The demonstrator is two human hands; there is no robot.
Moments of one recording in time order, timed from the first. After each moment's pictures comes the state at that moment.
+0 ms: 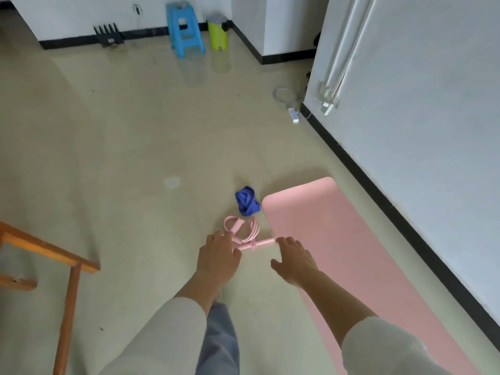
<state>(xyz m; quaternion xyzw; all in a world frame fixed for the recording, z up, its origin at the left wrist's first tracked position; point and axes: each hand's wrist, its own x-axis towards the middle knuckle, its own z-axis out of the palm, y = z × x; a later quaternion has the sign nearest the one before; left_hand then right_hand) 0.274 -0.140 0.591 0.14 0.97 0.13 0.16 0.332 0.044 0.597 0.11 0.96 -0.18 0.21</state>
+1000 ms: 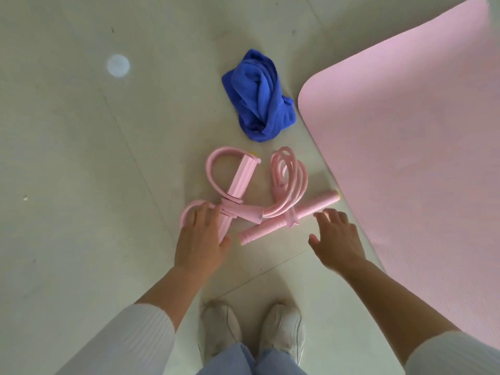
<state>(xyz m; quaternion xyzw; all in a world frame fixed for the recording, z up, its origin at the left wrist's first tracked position) -0.033 -0.152 -0.051 0.22 0.94 0.05 0.26 0.064 0.091 -0.040 0.23 0.91 -0.12 0.34</state>
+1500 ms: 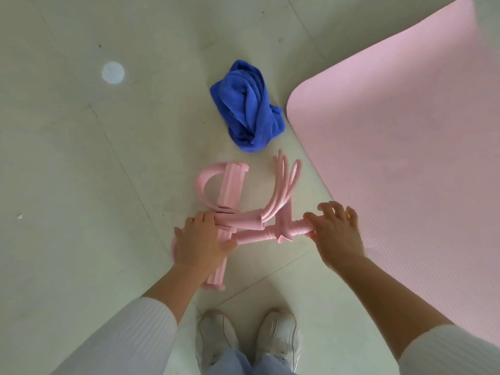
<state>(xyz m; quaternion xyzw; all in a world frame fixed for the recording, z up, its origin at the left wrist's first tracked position) -0.052 -0.124 -0.042 0.14 0.94 0.03 0.32 0.056 0.115 -0.035 0.16 0.94 -0.02 0.29</state>
